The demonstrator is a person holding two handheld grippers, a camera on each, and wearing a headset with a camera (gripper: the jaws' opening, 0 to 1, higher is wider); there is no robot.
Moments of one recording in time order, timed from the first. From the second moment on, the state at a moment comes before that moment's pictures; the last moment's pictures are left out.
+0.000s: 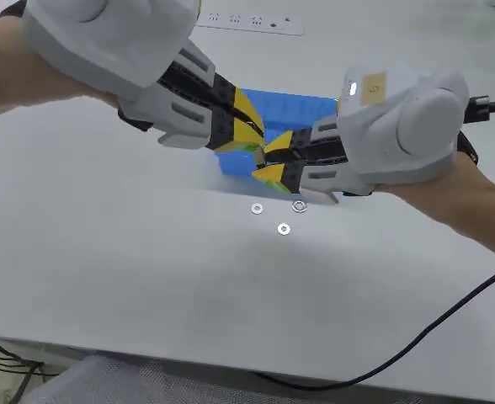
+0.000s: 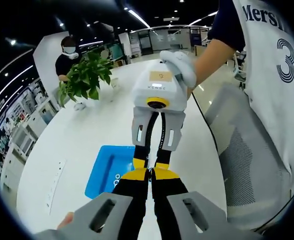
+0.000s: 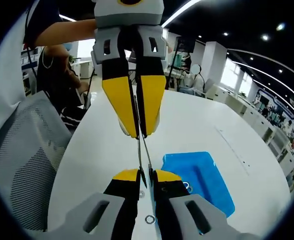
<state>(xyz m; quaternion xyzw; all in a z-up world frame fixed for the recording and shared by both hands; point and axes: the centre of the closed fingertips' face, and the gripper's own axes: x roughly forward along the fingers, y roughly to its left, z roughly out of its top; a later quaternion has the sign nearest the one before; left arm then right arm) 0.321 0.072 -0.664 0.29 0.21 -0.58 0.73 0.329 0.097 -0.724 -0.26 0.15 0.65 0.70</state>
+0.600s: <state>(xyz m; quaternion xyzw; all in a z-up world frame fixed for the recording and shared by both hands) 0.316 0.071 -0.691 0.26 0.22 -0.58 0.74 0.320 0.097 -0.752 -0.23 0.18 0.65 0.70</state>
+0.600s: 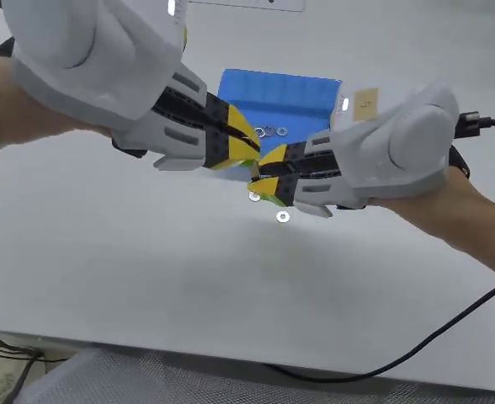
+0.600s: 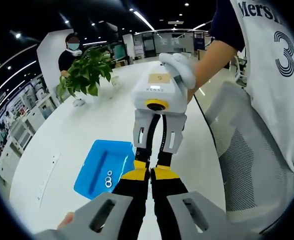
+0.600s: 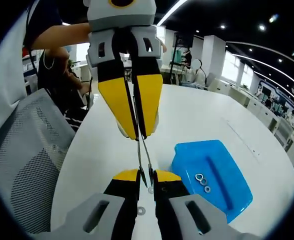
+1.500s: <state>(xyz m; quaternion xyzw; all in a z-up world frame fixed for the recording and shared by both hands) 0.325 0.073 -0.714 0.27 0.24 -0.59 0.73 0.328 0.100 -0.778 -0.22 0.20 0.65 0.70</state>
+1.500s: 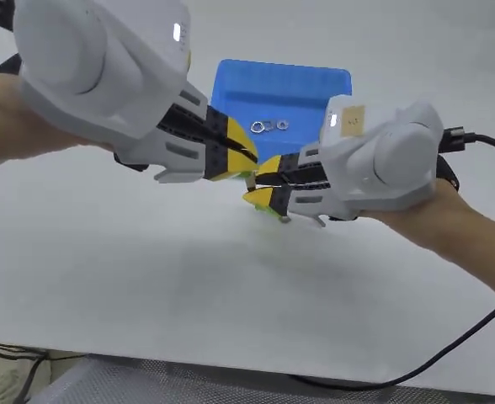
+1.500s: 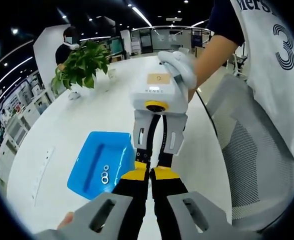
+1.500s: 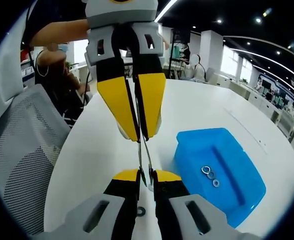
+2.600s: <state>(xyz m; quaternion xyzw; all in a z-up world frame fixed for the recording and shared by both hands) 0.334 0.074 -0.723 0.26 0.25 -0.59 0.72 0.330 0.100 -0.787 -0.21 0.21 0.65 0.70</state>
